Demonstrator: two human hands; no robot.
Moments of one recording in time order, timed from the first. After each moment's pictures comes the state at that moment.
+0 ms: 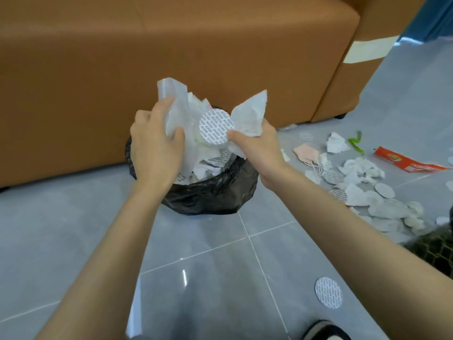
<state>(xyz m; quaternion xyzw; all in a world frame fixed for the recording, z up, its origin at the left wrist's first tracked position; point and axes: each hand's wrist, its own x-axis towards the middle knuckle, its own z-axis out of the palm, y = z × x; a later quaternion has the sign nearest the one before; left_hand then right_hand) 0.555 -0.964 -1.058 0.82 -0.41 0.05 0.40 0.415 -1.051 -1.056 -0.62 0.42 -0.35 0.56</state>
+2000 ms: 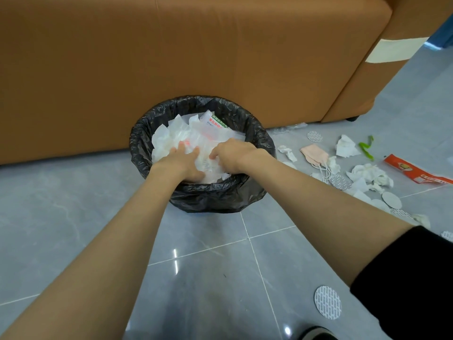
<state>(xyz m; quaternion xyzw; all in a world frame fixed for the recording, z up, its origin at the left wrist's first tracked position) 0.601 -1.008 -1.133 0.83 -0.49 -0.25 -0.11 0.487 -1.088 -1.105 -0.94 0.29 0.18 0.06</state>
